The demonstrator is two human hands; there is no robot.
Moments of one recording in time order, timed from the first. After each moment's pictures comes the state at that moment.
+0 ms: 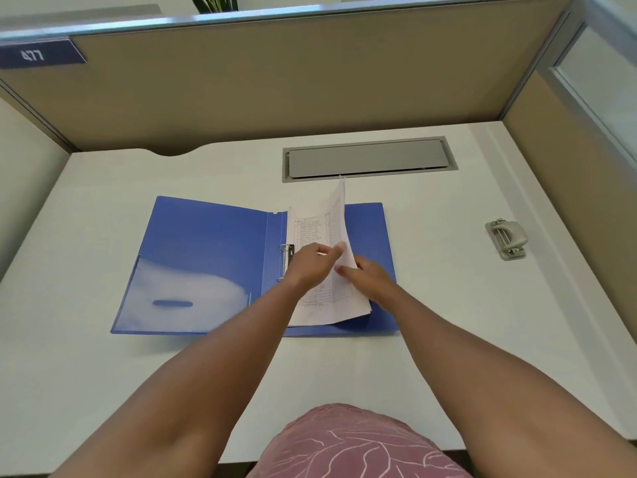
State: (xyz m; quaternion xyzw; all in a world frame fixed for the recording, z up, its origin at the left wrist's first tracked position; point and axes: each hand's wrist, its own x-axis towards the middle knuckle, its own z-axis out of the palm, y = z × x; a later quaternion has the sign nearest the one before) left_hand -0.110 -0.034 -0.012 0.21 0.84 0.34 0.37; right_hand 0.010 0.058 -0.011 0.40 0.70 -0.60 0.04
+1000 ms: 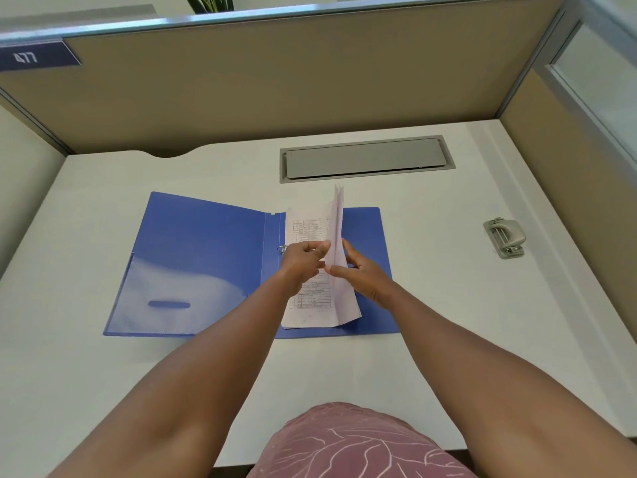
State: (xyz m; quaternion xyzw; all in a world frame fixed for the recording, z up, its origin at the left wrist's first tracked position) left_hand -0.120 -0.032 -0.005 0.08 0.77 0.48 0.42; right_hand 0.004 0.057 -0.009 0.35 0.69 -0.63 0.05
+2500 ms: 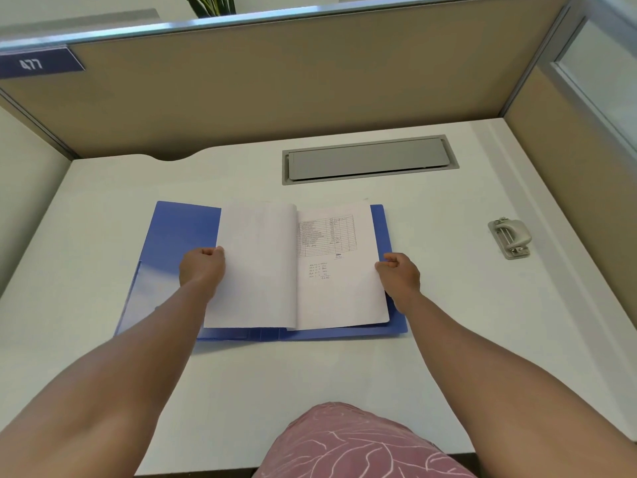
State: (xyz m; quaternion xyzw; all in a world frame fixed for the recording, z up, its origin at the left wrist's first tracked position) left_hand -0.226 -0.147 -0.003 -0.05 0.93 0.34 0.16; right_hand 0.028 0.086 -0.037 0.57 0.59 -0.56 -0.12
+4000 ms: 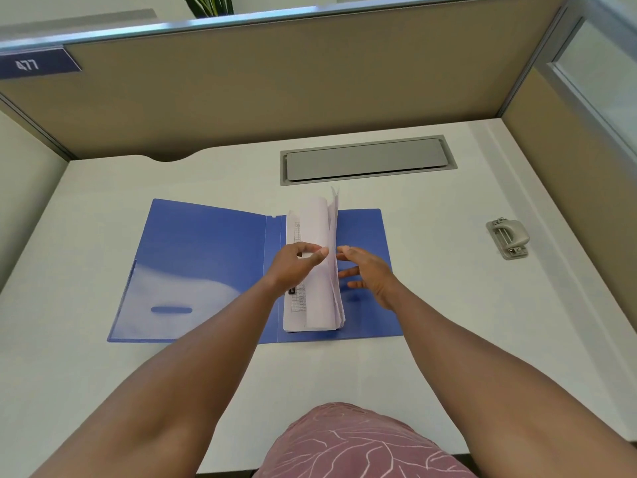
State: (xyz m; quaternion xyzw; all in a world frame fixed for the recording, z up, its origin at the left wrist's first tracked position) left_hand -0.143 -0.053 -0.013 0.28 0.82 0.36 0.34; right_hand 0.000 0.066 -0.010 0.41 0.59 -0.70 -0.03
